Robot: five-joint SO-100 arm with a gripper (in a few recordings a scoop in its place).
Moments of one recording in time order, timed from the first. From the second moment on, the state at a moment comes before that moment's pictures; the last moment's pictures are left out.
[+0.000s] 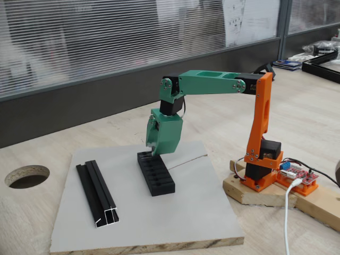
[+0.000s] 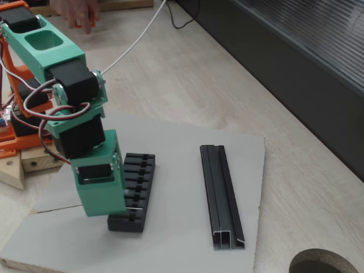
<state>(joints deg) 17.7 86.7 95.2 71.4 134.5</state>
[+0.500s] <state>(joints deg) 17.7 85.7 95.2 71.2 134.5</state>
